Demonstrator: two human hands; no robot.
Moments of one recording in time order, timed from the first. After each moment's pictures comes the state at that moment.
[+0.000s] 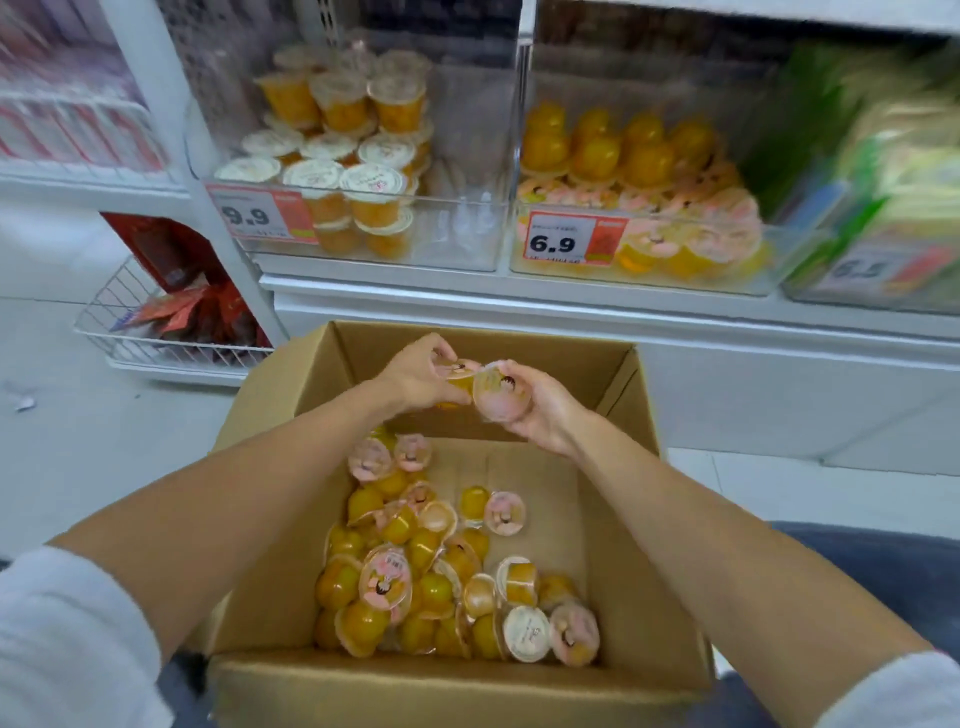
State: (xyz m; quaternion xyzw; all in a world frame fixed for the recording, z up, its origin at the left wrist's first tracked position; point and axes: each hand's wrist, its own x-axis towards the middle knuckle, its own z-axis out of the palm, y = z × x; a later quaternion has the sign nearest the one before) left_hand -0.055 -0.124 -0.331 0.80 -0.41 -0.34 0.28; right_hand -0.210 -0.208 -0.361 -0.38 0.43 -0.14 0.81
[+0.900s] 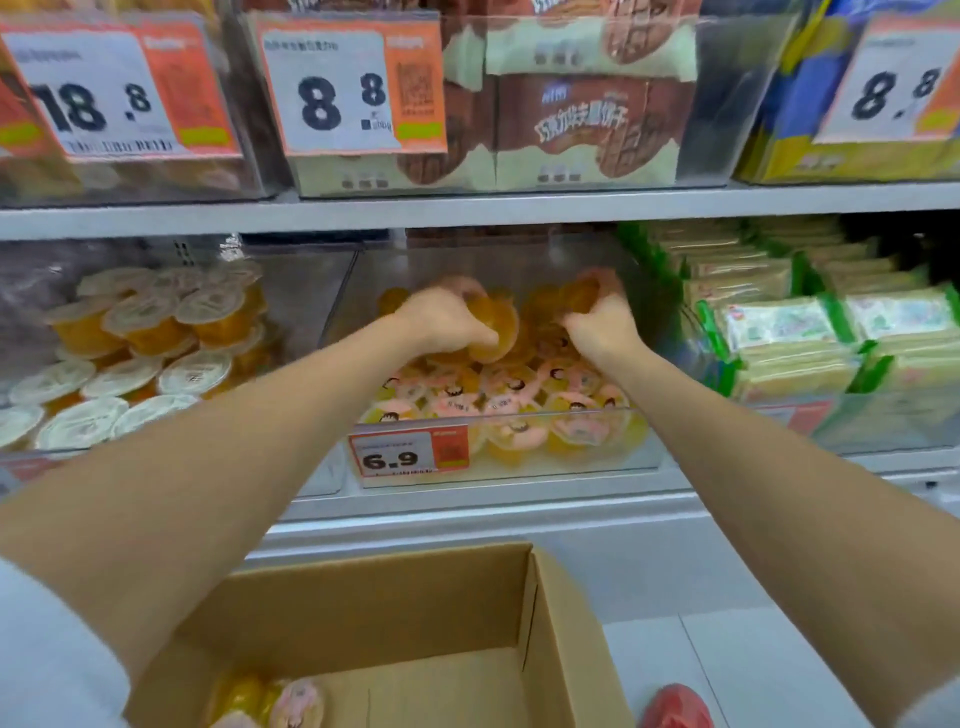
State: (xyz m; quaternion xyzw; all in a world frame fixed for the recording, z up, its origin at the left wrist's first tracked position) left_hand -0.116 -0.408 -0.151 0.76 -0.60 -0.15 0.19; right_hand -0.284 -0.505 -0.202 -0.67 0.50 -0.42 0.34
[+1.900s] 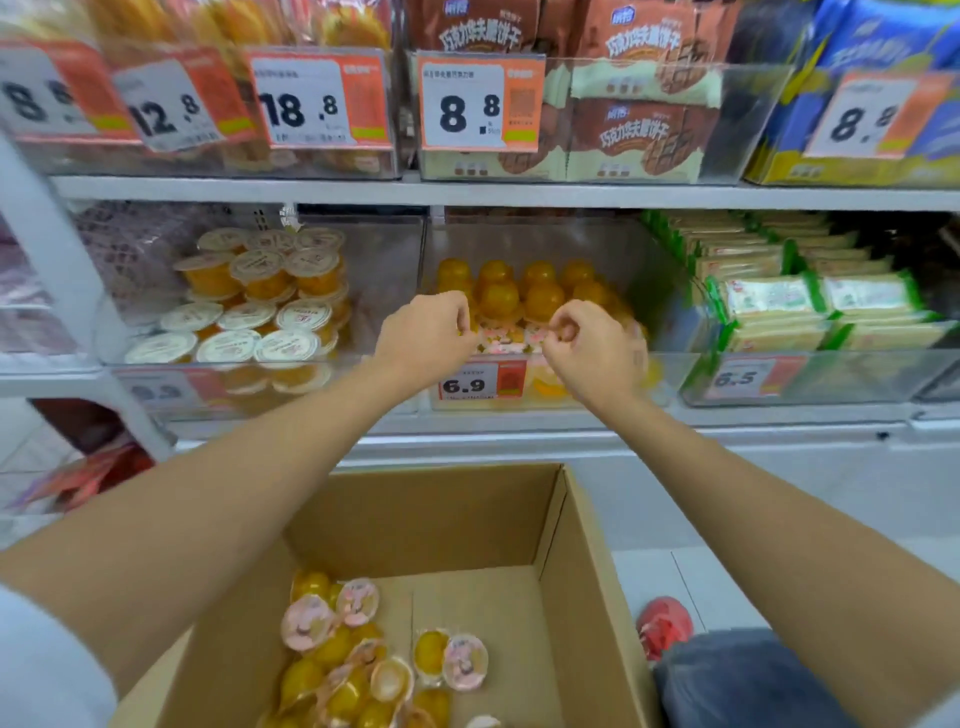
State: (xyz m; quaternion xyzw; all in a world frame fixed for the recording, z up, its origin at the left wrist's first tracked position) left_hand -0.097 -0.269 -0.160 0.77 -0.60 0.00 0.24; right_hand -0.272 -0.357 -0.200 -0.80 0.44 -0.39 0.10
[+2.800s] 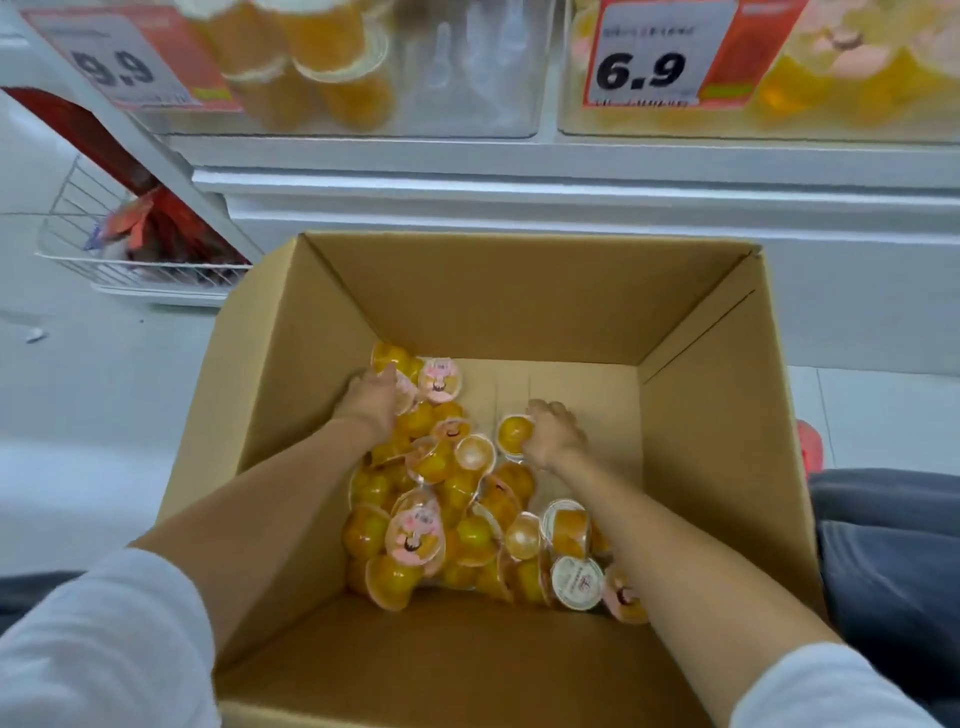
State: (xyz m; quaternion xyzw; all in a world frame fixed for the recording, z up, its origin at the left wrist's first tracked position) left_hand 0.008 -0.075 -0.509 0.87 -0.41 -0.25 -0.15; right_hand -0.212 -0.183 -0.561 -0.76 0.50 0.19 0.36
